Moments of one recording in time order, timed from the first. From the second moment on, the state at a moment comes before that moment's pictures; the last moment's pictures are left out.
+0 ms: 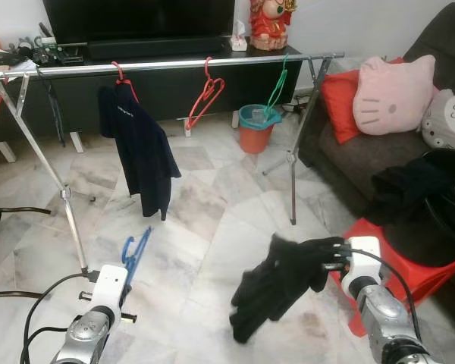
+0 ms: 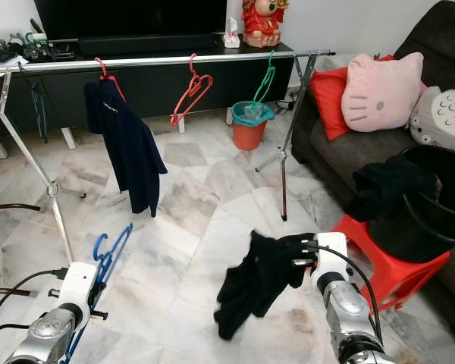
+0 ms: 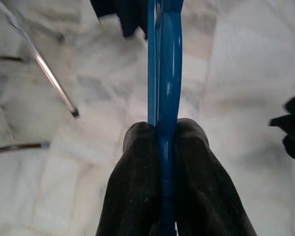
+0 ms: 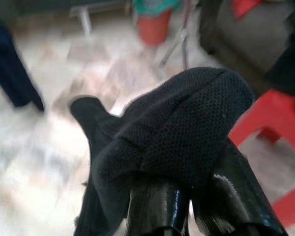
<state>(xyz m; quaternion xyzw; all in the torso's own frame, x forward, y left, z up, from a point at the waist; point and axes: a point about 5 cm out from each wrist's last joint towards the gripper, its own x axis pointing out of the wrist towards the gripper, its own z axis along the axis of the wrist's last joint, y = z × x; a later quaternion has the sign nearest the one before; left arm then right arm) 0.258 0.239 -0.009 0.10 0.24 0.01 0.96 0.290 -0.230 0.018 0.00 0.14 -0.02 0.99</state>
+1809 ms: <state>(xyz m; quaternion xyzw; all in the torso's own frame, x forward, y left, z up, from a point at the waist) 0.288 0.205 0.010 0.07 0.17 -0.01 0.98 0.296 -0.198 0.021 -0.03 0.11 -0.09 0.99</state>
